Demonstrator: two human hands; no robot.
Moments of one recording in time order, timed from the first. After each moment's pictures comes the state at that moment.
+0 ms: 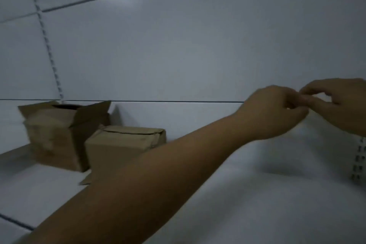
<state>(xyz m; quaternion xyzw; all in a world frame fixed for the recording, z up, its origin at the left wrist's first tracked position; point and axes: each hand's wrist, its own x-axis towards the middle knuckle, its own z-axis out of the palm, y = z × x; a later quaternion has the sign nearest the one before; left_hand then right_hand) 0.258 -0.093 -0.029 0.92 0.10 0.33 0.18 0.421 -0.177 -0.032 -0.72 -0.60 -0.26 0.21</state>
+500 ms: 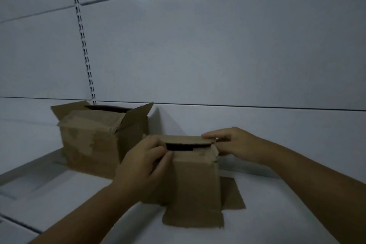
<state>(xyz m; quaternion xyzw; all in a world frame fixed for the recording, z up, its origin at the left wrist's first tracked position) -0.040 0.086 -0.125 0.88 0.28 0.39 -0.04 0.209 0.039 -0.095 -0.58 -0.71 0.22 0.32</state>
